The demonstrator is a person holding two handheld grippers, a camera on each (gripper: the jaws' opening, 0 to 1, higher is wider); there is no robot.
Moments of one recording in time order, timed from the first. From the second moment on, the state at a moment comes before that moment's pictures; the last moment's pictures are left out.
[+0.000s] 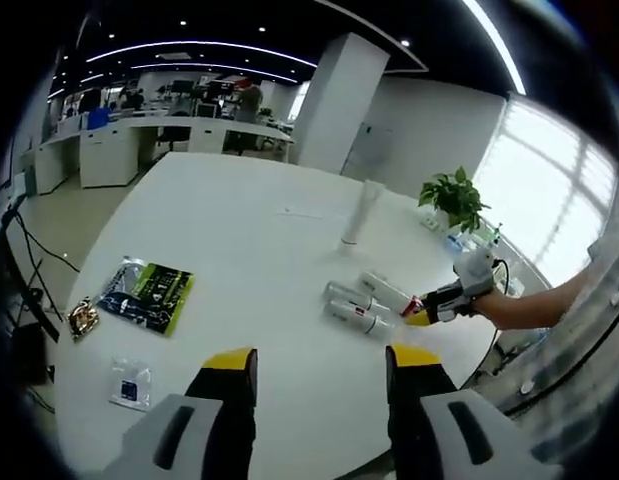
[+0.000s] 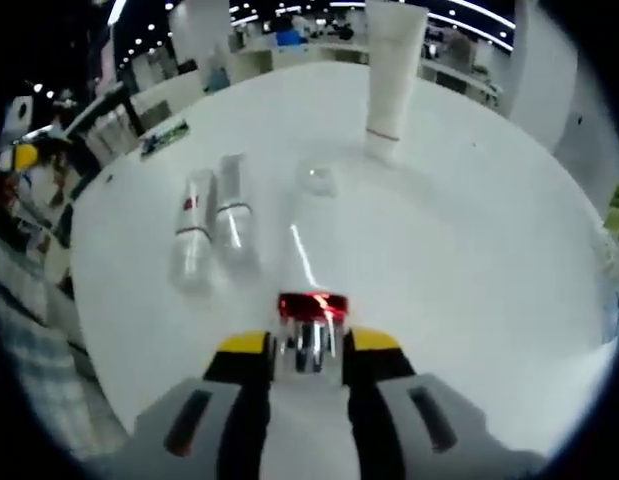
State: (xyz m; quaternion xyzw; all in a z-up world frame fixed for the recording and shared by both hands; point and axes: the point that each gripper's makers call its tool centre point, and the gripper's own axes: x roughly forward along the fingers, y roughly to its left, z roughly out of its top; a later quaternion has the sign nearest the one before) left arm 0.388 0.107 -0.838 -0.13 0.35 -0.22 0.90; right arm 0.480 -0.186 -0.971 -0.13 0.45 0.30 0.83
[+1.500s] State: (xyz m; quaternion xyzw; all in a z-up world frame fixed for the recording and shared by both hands) left arm 0.390 0.096 -0.856 -0.18 0.34 -0.26 0.88; right arm 0.540 -0.151 -0.863 -0.24 0.45 0.42 0.74
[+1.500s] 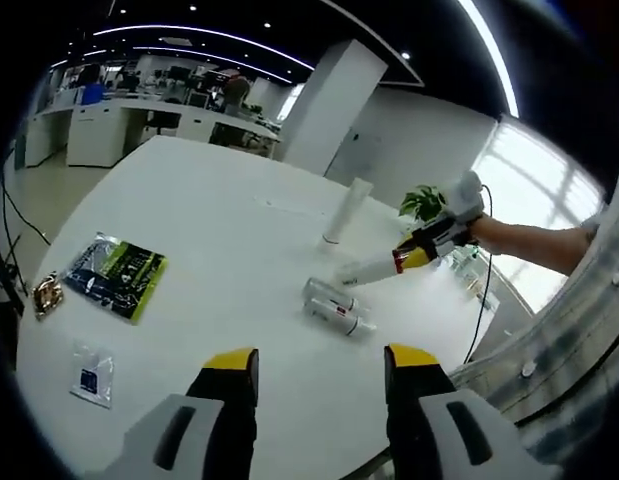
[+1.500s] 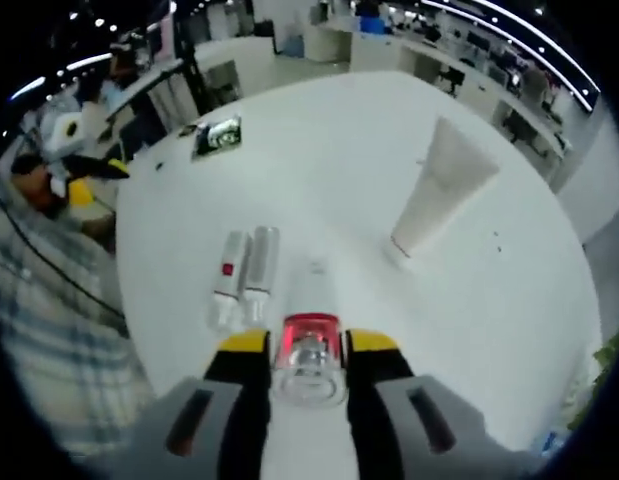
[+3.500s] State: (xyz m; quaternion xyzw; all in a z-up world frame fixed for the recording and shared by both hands) left arm 0.394 0.117 -0.869 -0.22 0.33 -0.24 0.88; right arm 0.566 -0.119 -0.859 -0.08 0.48 0.37 0.79
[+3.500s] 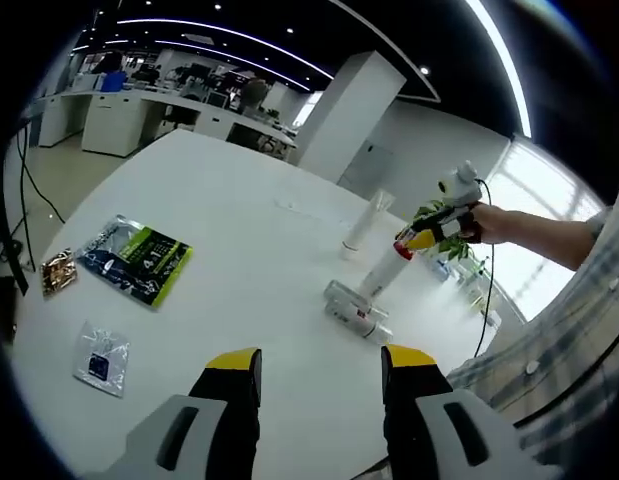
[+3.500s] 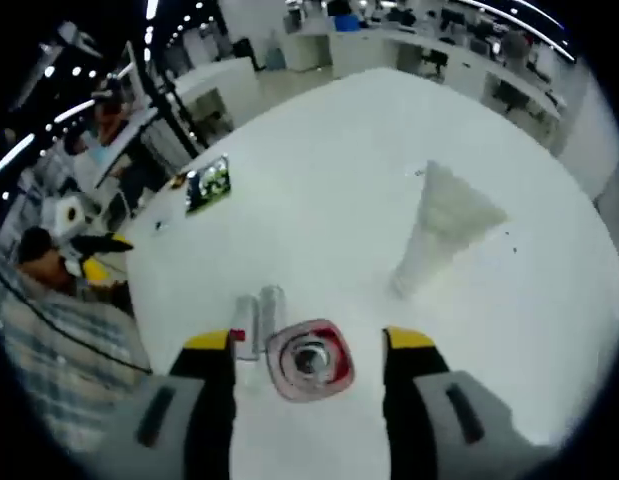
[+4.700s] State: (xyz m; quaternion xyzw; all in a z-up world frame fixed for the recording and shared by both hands) left arm 0.399 0.095 -0.868 -0.17 0.37 -0.29 0.87; right arm 0.574 -0.128 -0.888 0.04 0.36 0.19 0.91
